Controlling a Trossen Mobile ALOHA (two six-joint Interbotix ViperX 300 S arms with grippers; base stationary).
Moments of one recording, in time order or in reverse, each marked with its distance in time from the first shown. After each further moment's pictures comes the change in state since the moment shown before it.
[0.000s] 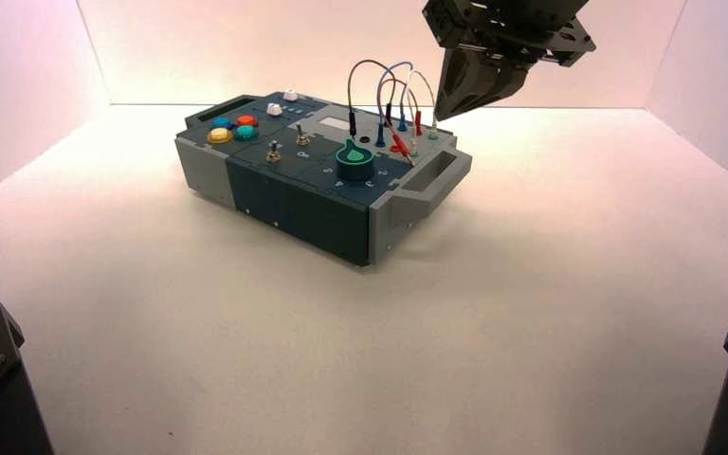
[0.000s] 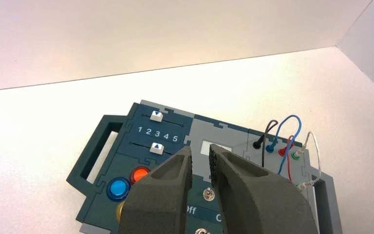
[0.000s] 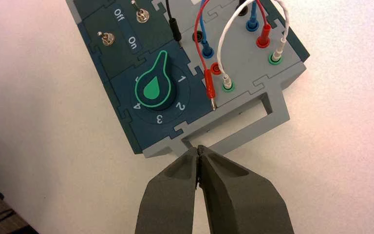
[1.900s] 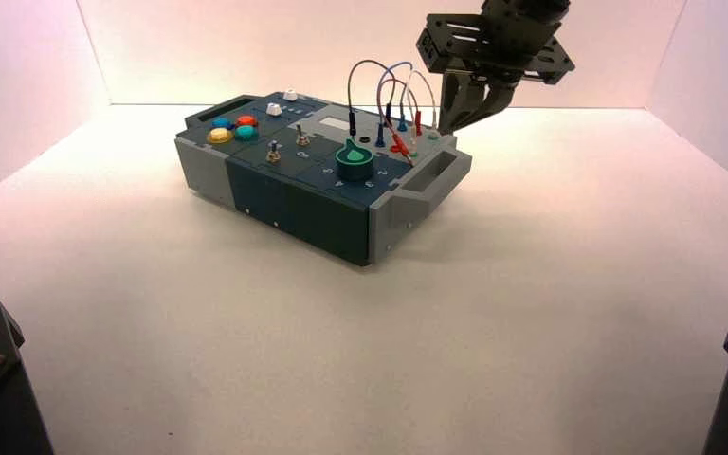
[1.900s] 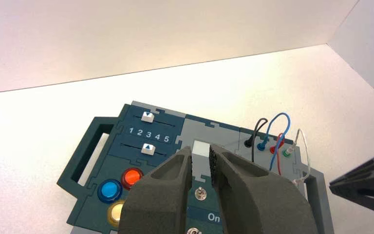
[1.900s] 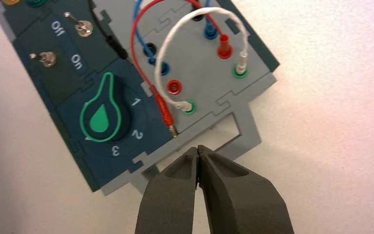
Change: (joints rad) left arm -0.026 -0.003 -0.002 0.000 -0.002 0.000; right arm -0.100 0.206 -0.110 -0.026 -0.015 -0.002
